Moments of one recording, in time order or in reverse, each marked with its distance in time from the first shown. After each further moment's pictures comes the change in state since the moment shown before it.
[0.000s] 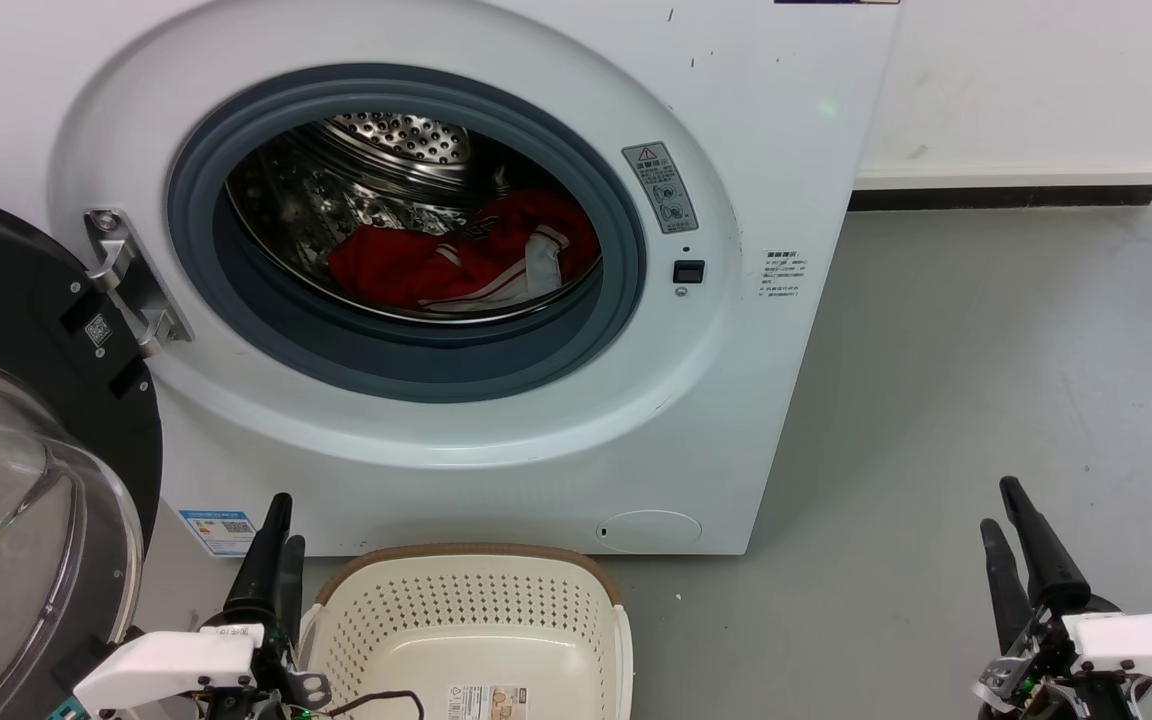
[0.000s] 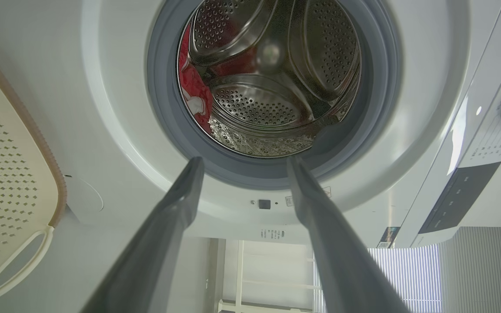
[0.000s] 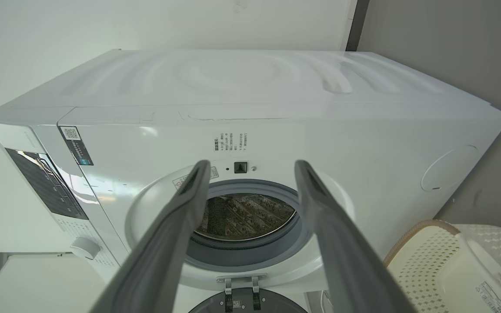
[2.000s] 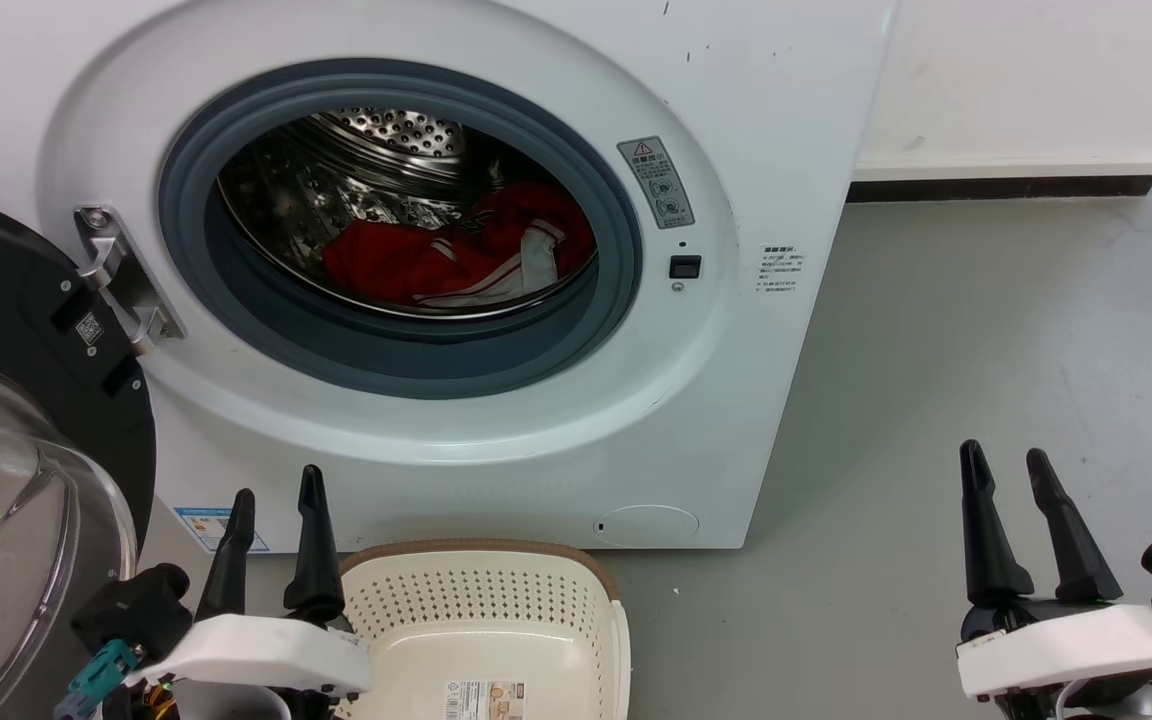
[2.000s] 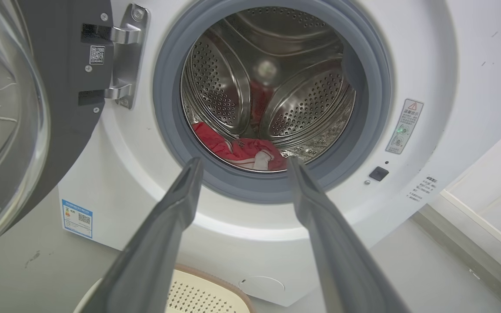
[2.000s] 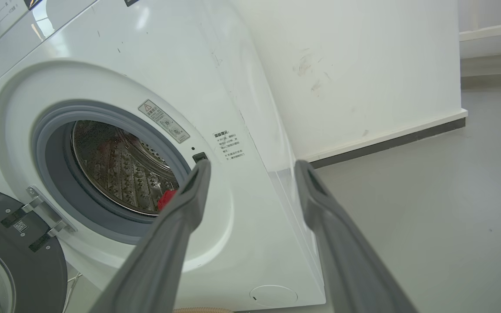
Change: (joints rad) left arm 0.075 0.030 -0.133 -0.258 1.030 0.180 -0.223; right arm 0.083 0.000 0.086 -0.291 -1.129 0.000 -0.222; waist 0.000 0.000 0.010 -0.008
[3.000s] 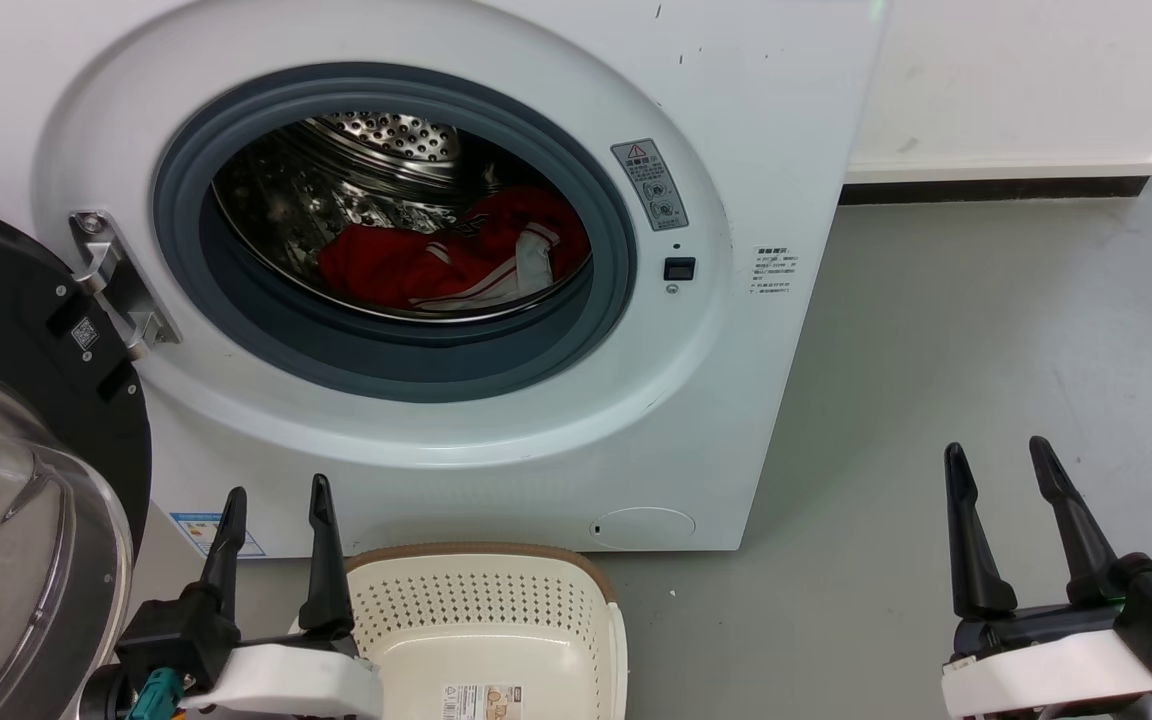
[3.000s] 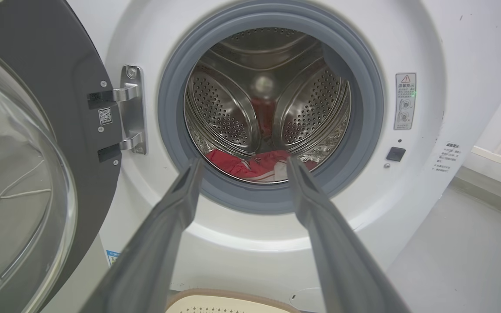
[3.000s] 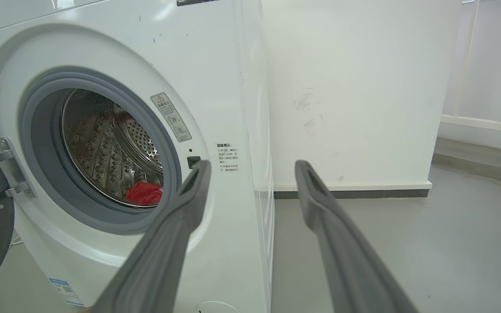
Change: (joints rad) left arm 0.042 0.002 -0.019 -0.038 0.280 0.017 -0.070; right arm 0.037 -0.001 0.020 -0.076 -0.300 0.000 -0.072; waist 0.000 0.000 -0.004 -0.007
